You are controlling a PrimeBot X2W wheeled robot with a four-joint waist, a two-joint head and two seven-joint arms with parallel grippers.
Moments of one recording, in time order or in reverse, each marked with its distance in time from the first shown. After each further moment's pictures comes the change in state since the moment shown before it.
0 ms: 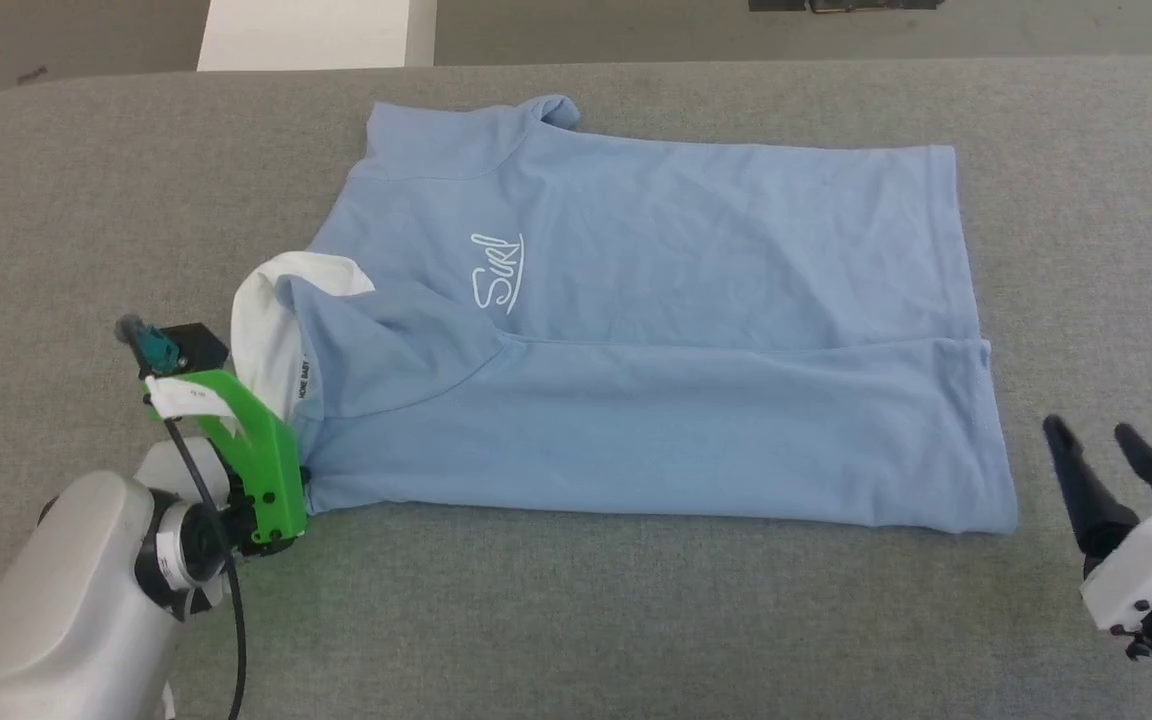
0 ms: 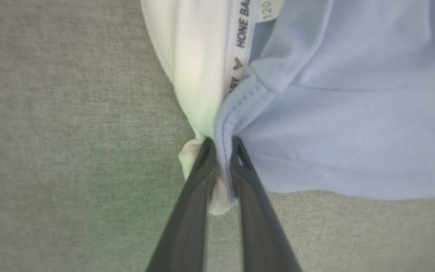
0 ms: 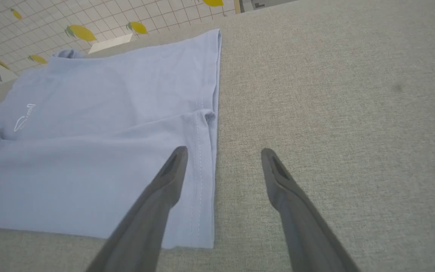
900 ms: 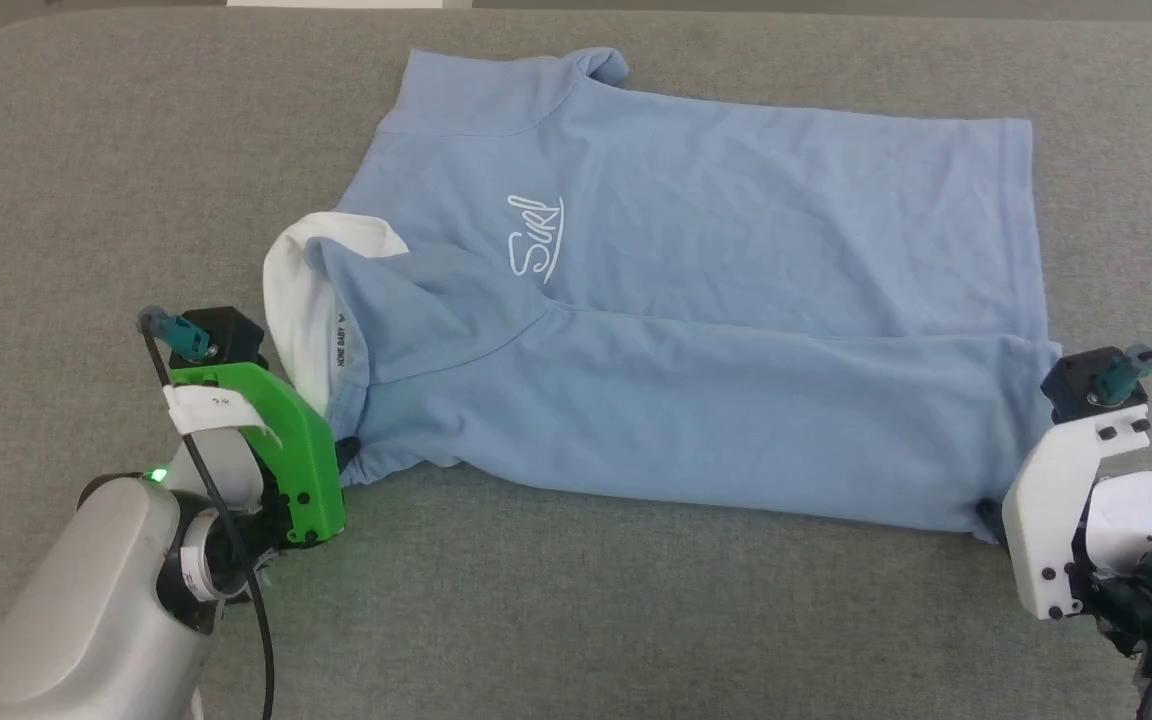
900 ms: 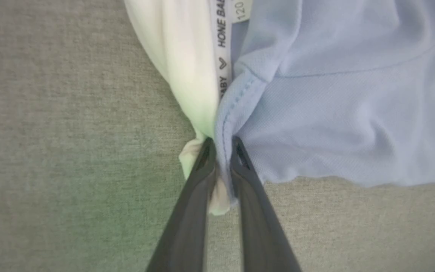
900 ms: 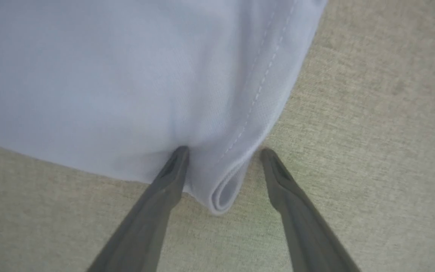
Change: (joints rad) left arm 0.046 -0.010 0.011 -0.178 -0.007 0.038 -0.038; right arm -0.152 -0.074 0.210 0.015 -0.283 0.000 0.713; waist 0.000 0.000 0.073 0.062
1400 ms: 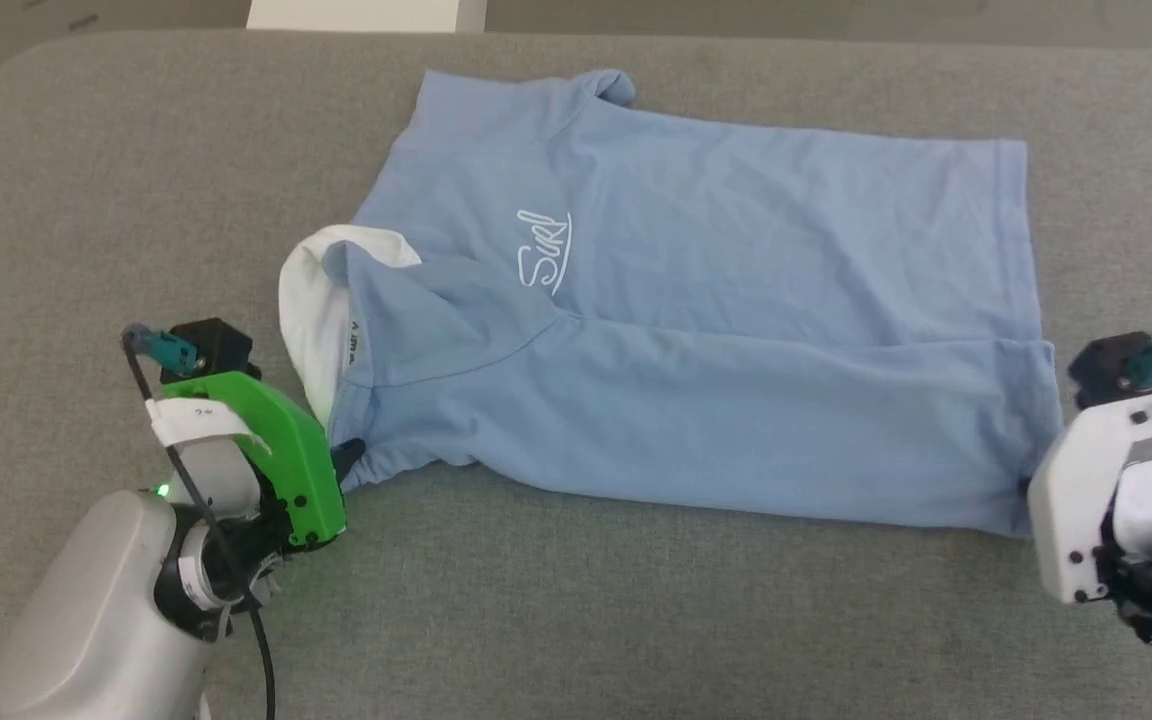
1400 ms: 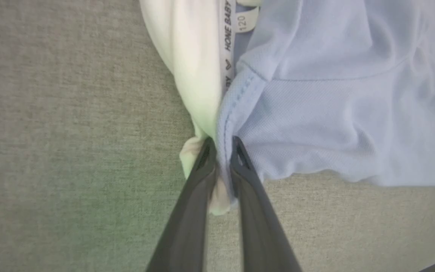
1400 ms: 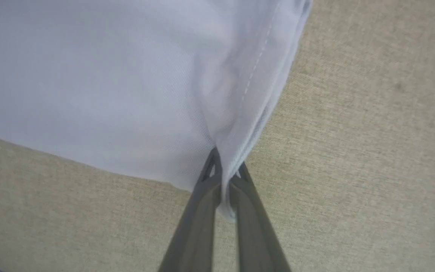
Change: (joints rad) left arm 0.020 -0.026 0.039 0.012 -0.059 -0.034 -0.061; right arm -0.024 -0.029 -0.036 0.013 0.085 0.000 -0.018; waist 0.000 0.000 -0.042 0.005
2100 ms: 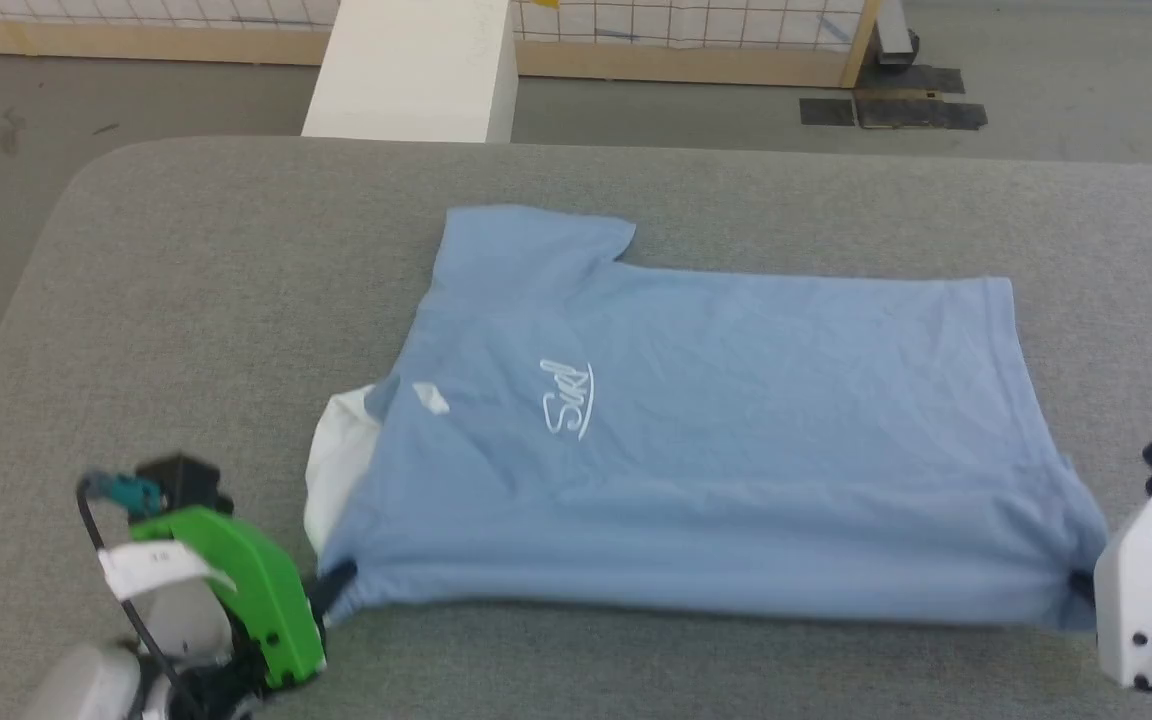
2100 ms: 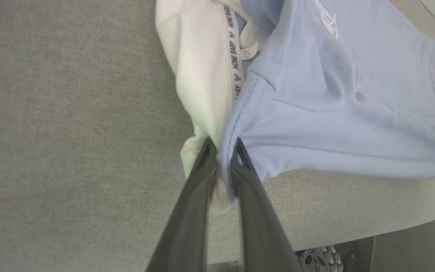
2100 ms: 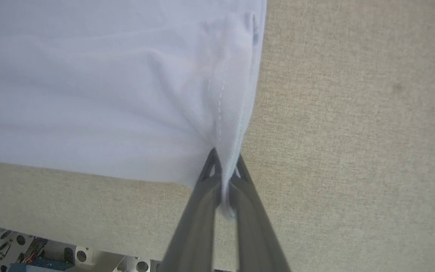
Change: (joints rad) left arm 0.305 0.047 0.087 -0.272 -0.083 0.099 -0.015; right arm 0.162 0.013 -0.143 -0.085 0.063 0.000 0.053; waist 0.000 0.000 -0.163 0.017
